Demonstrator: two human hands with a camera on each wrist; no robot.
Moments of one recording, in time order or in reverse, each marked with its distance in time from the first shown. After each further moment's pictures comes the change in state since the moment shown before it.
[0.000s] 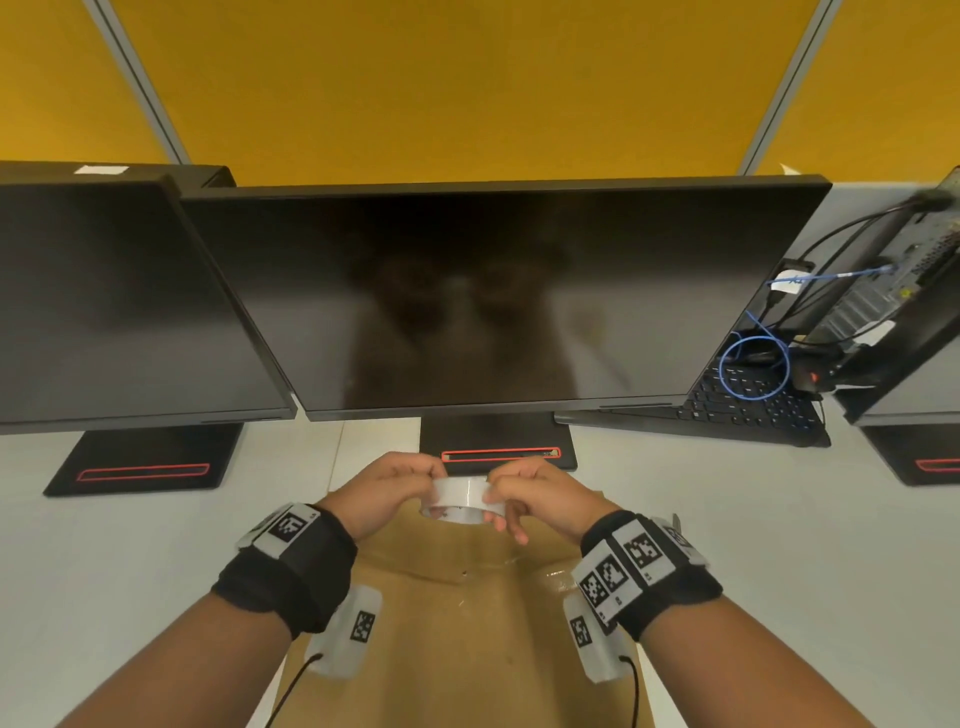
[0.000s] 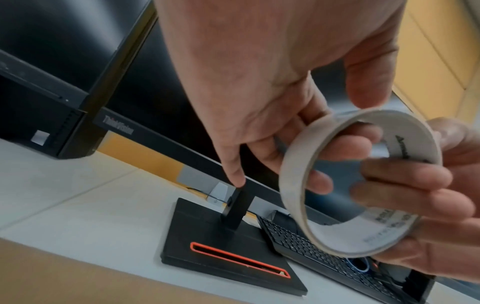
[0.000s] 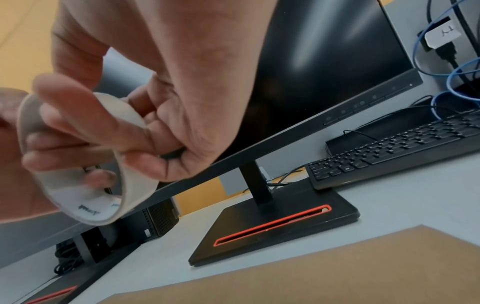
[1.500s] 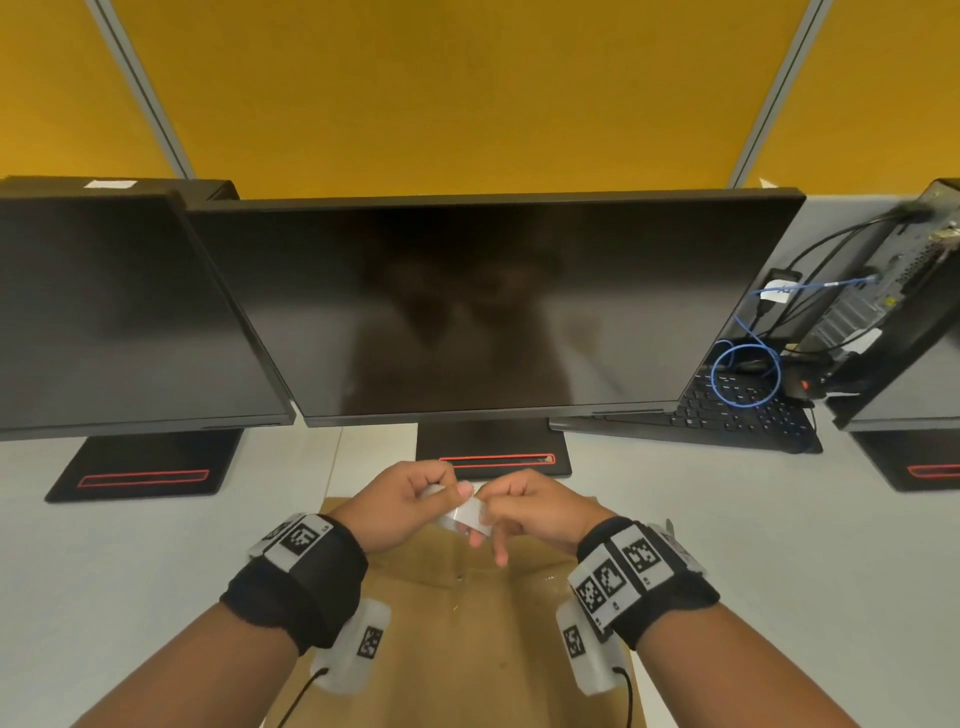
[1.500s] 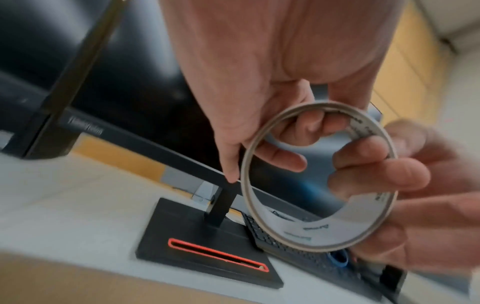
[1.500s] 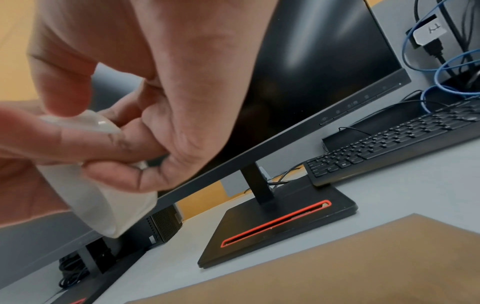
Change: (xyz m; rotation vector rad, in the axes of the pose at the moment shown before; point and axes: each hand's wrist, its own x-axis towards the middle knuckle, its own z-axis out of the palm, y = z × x) left_hand -0.003 0.002 0.020 0.180 0.068 0.077; right_hand -0.010 -0.004 0.003 -0.045 -0.084 0.050
